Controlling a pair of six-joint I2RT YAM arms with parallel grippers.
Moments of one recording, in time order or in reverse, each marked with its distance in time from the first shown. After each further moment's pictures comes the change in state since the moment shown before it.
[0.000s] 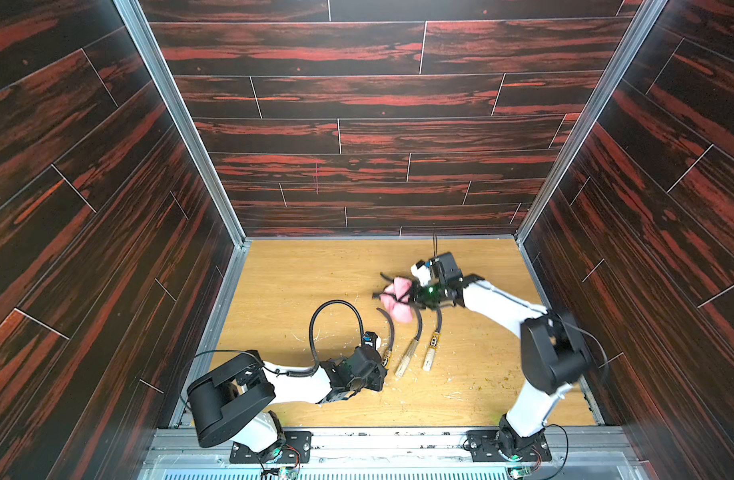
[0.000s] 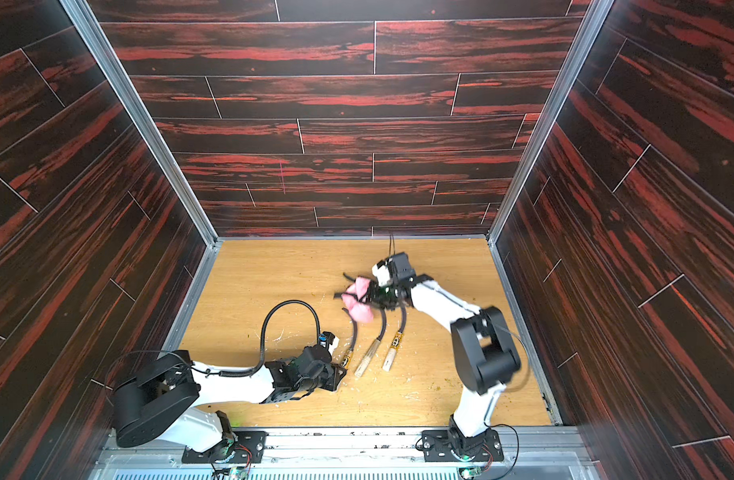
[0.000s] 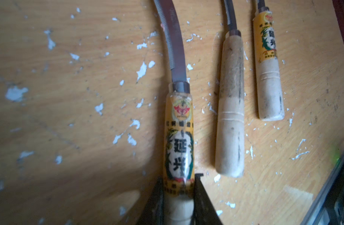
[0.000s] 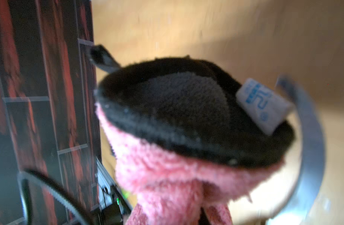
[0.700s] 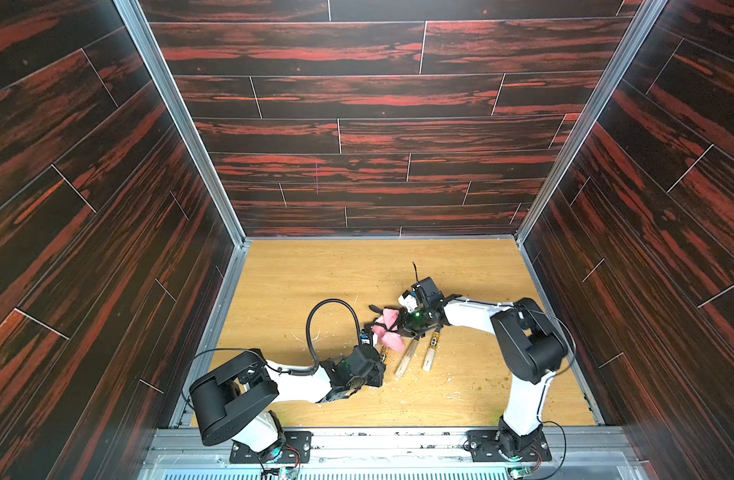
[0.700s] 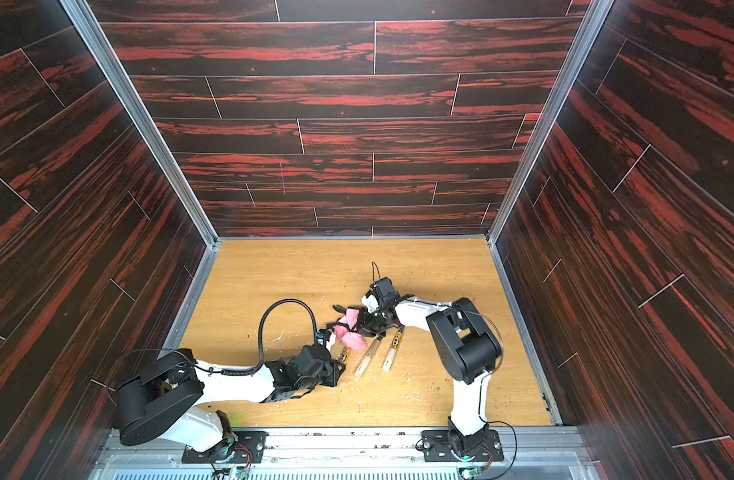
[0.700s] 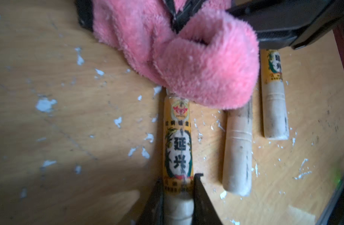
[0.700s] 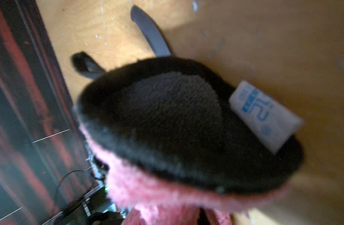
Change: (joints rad) left arm 0.012 0.000 -0.026 0.051 -0.050 -0.048; right arm 0.051 0.215 -0.068 0.143 -0.083 0.091
